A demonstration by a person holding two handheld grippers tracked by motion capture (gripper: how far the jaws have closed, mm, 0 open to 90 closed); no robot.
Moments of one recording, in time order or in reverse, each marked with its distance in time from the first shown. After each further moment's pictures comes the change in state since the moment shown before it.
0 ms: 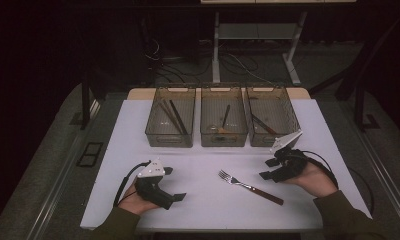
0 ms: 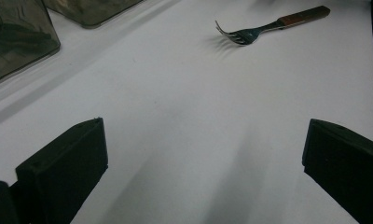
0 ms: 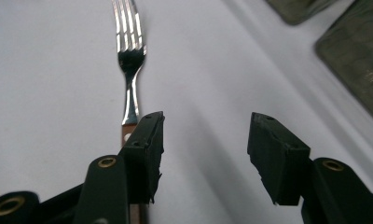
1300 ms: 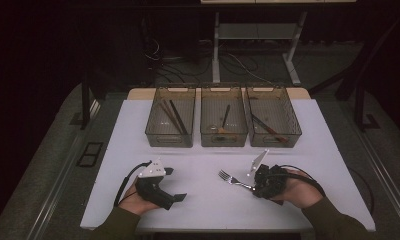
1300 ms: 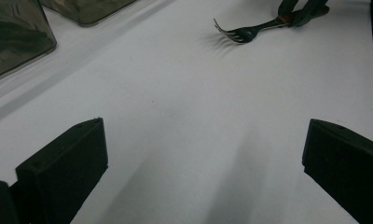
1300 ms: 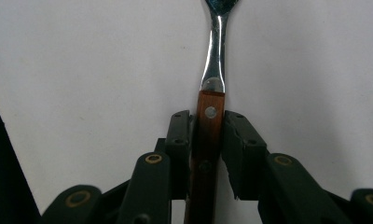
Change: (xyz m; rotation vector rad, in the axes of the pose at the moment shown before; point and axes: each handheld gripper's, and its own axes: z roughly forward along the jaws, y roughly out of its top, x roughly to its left) left arm -0.001 0.000 0.002 0.008 -0.002 0.002; right arm 0.047 0.009 0.038 0.289 0.003 -0.228
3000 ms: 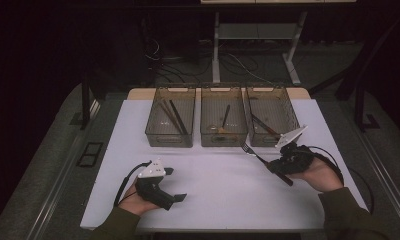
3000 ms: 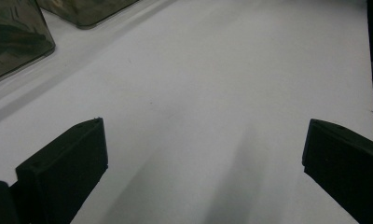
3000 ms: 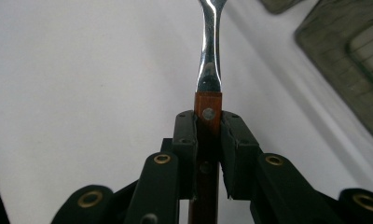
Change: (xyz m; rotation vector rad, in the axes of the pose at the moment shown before) left arm -0.001 0.001 -0.001 -0.009 -0.005 0.001; right arm -0.058 -0.039 -0.047 -0.272 -0.009 0.233
